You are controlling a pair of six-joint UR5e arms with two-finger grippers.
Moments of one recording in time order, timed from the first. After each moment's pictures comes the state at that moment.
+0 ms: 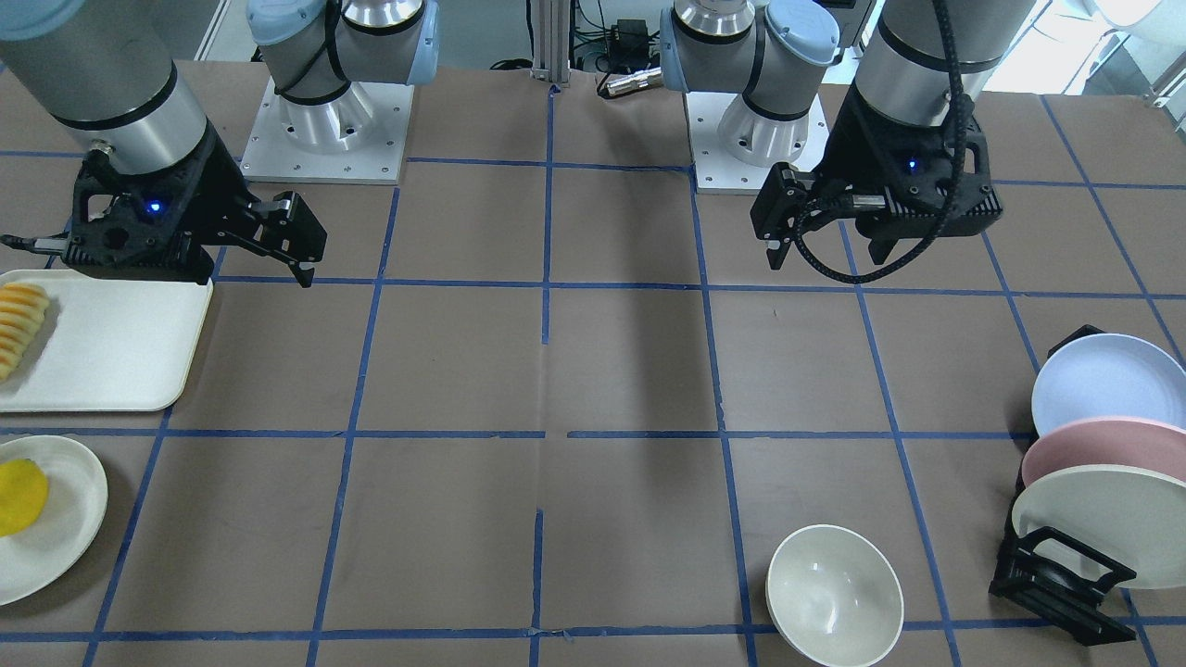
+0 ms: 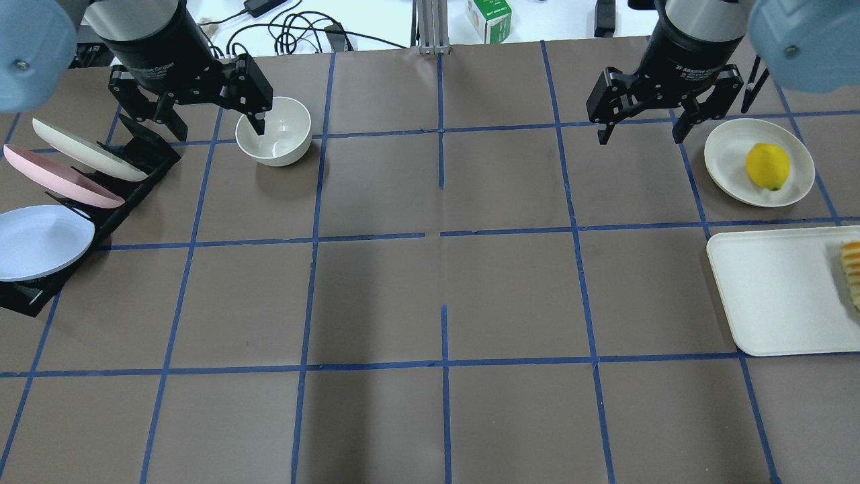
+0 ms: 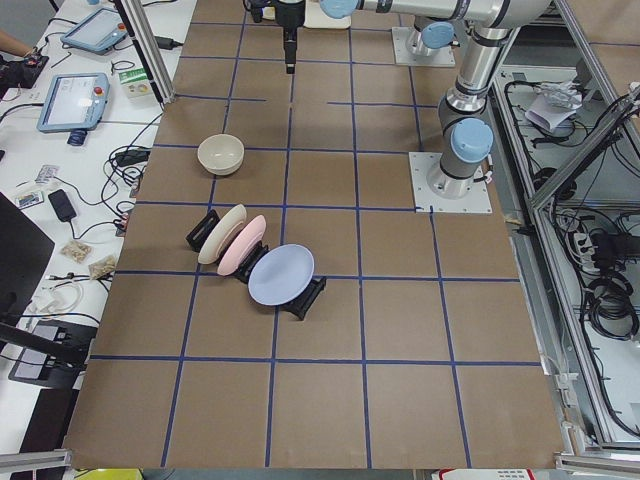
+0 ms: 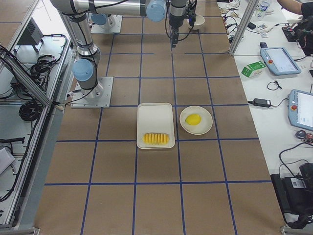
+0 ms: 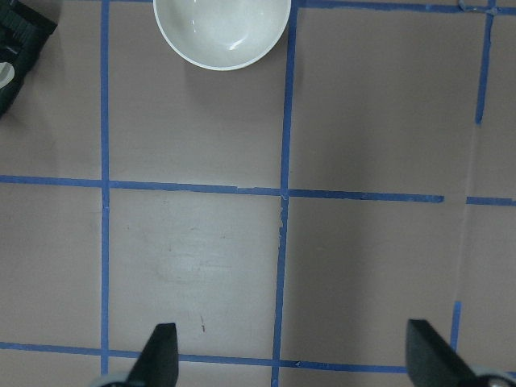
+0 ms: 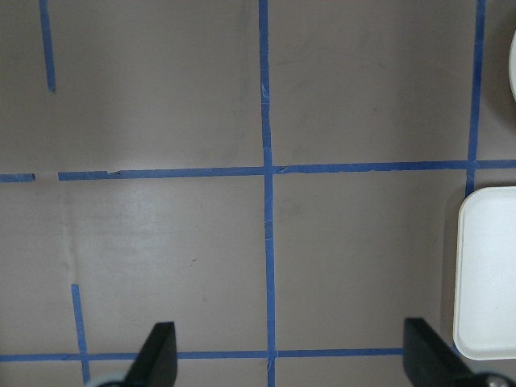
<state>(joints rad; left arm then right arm) -1.58 -1.64 -1.45 -1.59 1.60 -0.06 1.54 -1.49 1.52 -1.58 -1.55 -0.01</state>
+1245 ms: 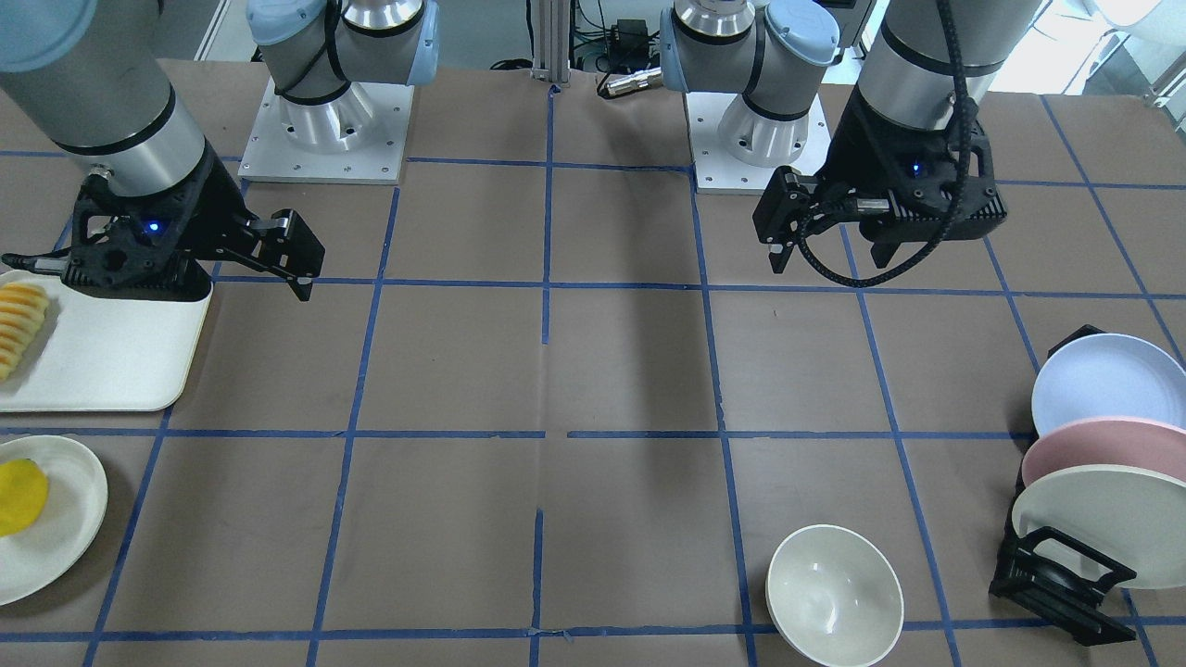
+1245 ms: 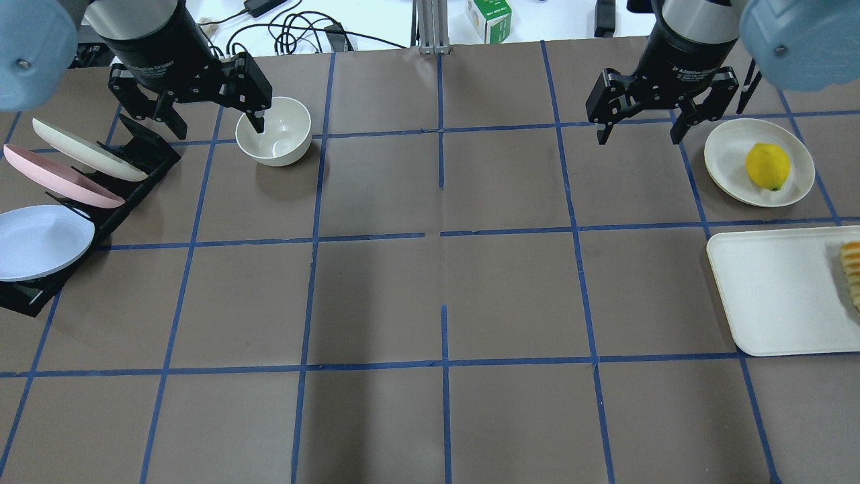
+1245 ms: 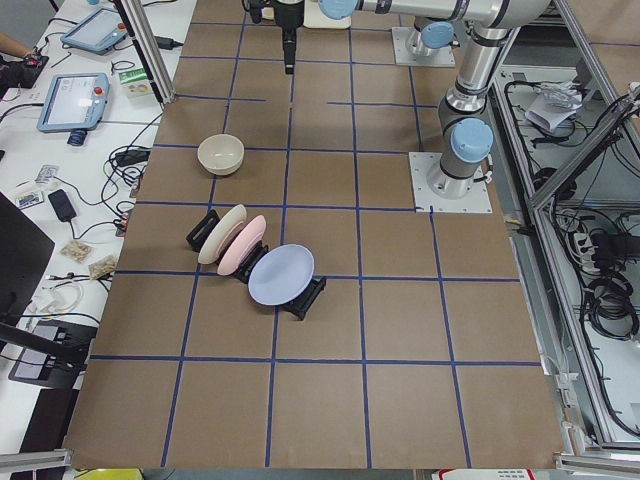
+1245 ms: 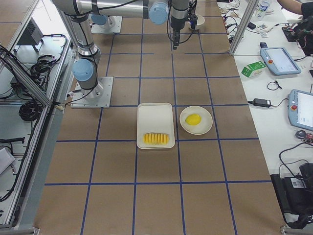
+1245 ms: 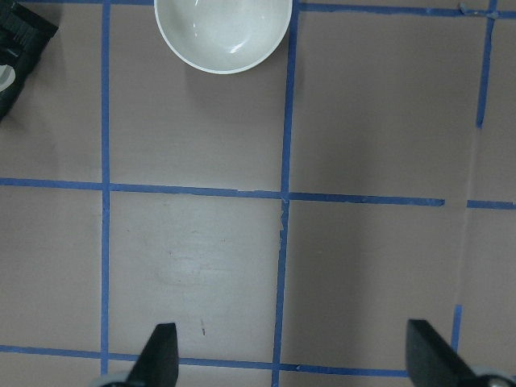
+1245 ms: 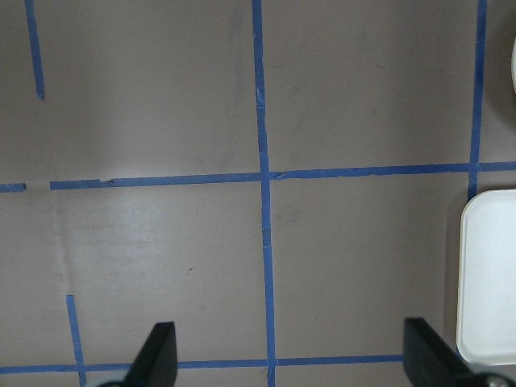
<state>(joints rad) -1.57 -1.64 -1.45 -1.58 1.60 -0.06 1.53 -1.47 1.52 -1.59 -1.55 -0.01</state>
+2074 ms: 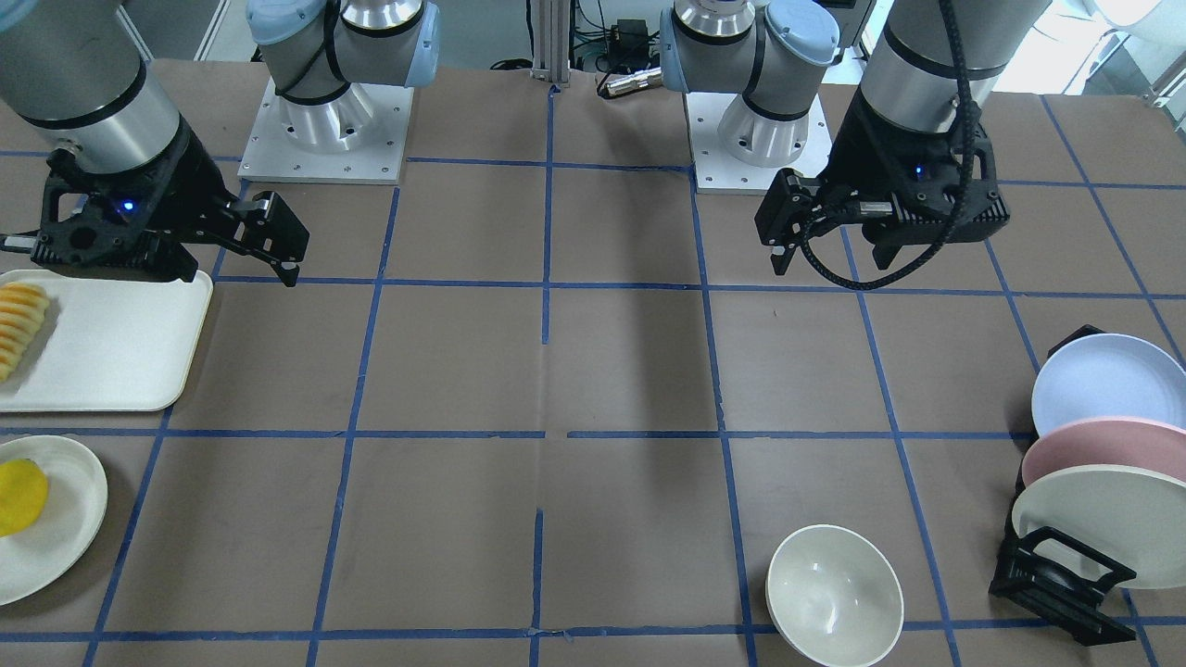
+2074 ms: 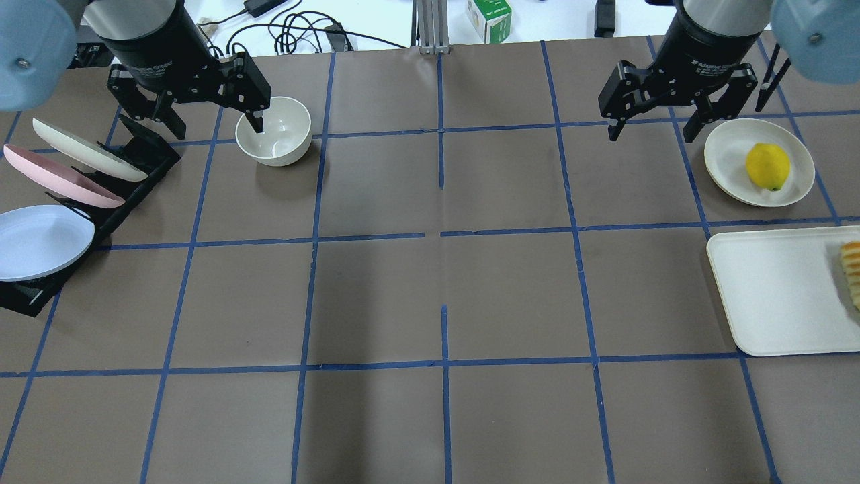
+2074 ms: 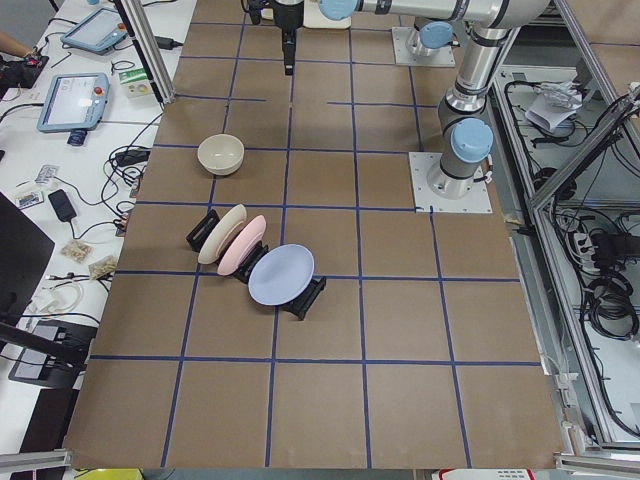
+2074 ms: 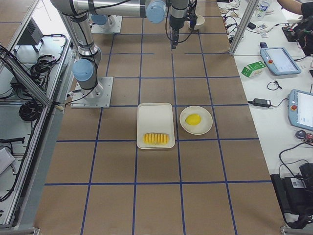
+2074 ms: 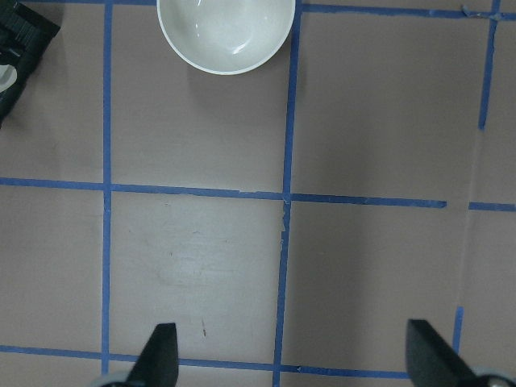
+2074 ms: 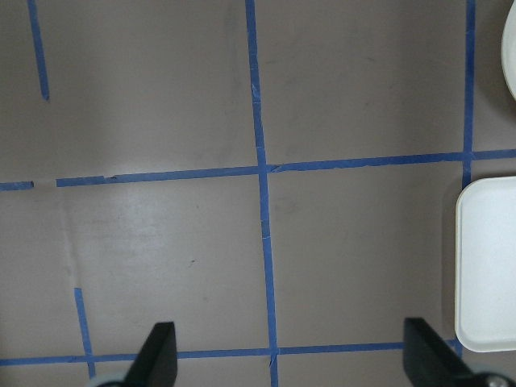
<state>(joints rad) -1.57 -1.64 -1.45 -1.58 1.60 -0.06 1.51 -1.49 1.51 -1.56 -1.54 -0.01</state>
